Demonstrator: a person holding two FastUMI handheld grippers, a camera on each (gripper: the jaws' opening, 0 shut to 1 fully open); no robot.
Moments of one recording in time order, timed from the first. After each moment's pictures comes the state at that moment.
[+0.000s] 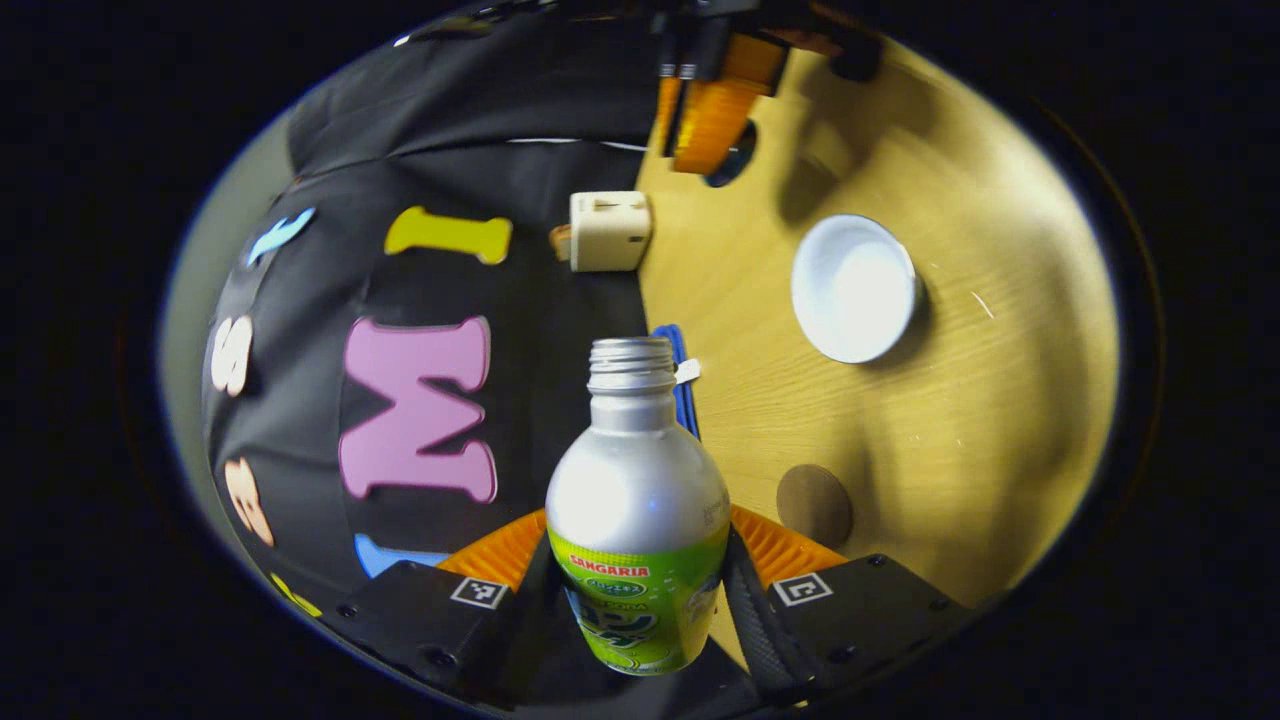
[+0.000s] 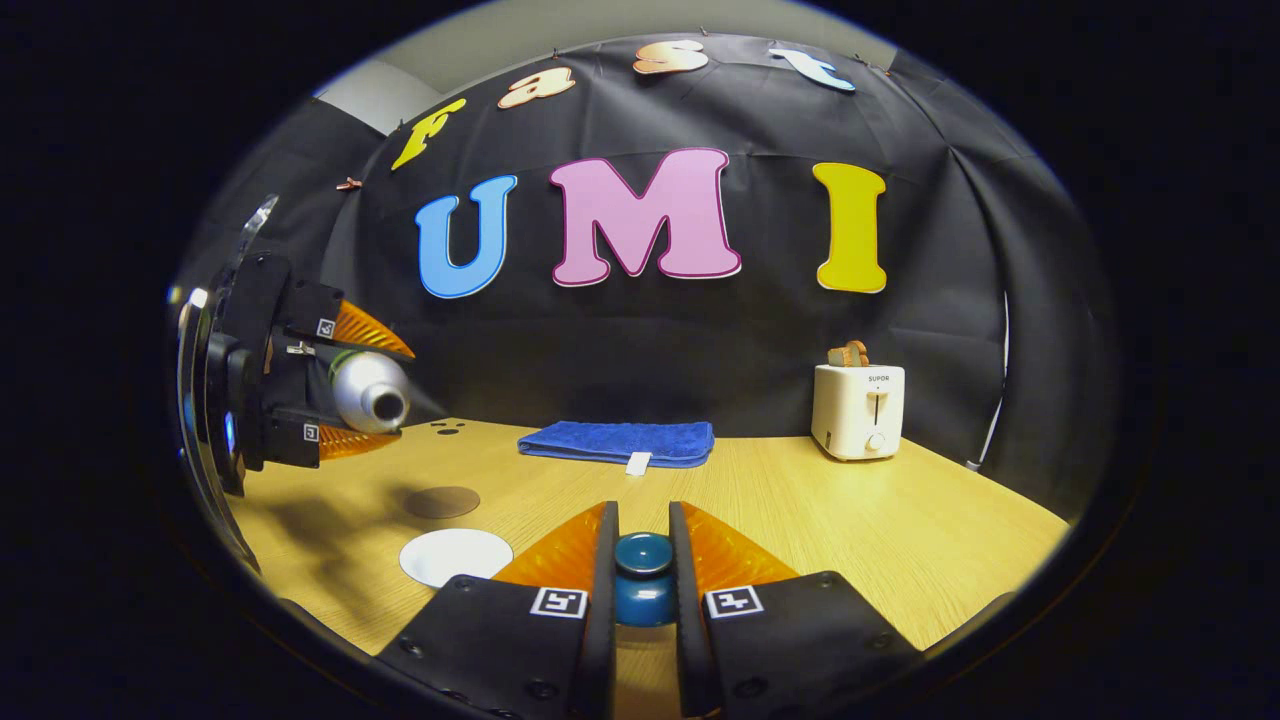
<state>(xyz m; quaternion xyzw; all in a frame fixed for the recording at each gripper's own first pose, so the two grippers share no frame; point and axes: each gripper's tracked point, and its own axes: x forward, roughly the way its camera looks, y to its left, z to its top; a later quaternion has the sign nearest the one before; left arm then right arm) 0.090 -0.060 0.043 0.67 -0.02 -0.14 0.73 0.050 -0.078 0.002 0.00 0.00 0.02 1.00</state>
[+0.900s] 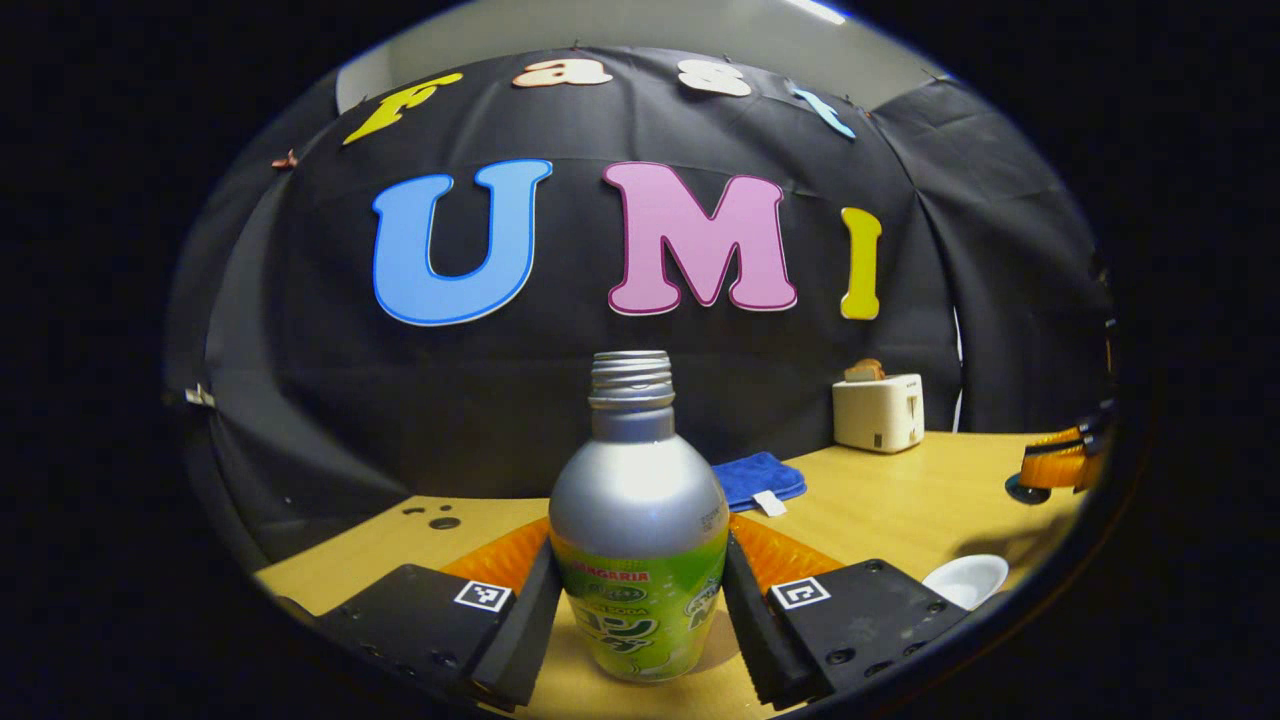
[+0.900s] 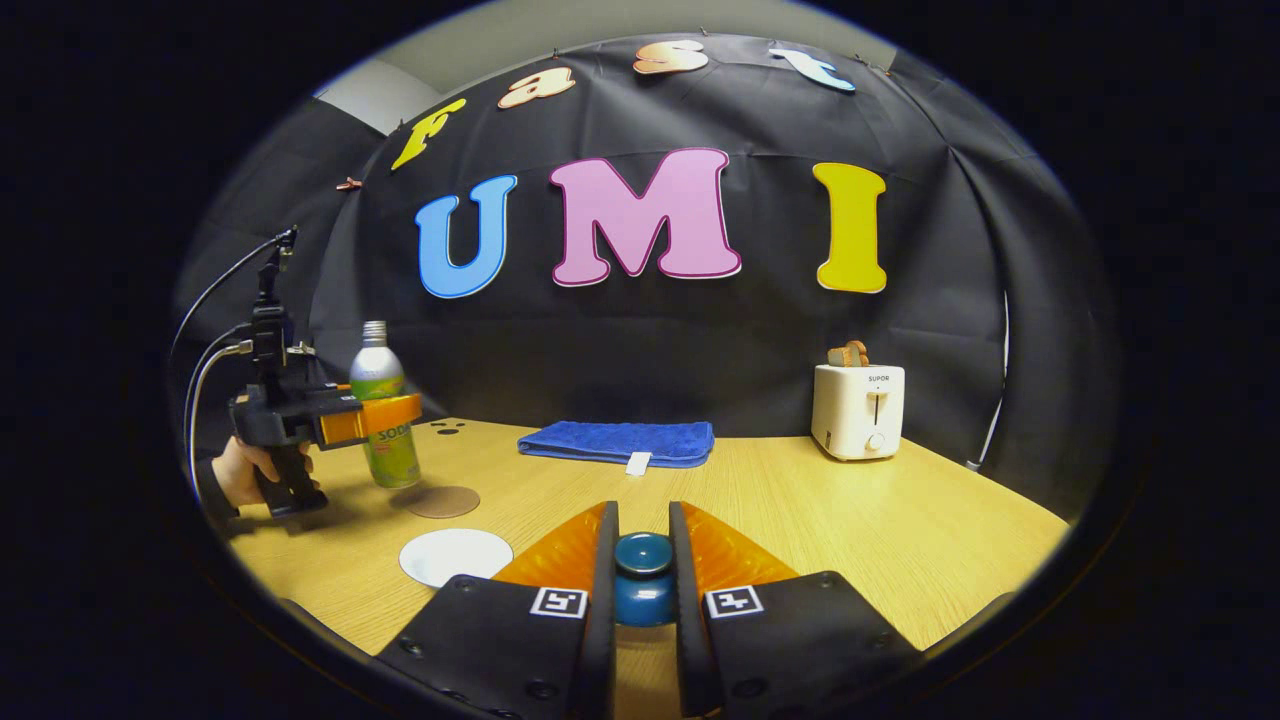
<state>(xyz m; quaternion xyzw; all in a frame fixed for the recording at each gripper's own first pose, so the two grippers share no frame) 0.141 -0.014 0.042 0.00 -0.05 -0.10 0.99 0.050 -0.078 0.001 0.00 0.00 0.02 1.00</state>
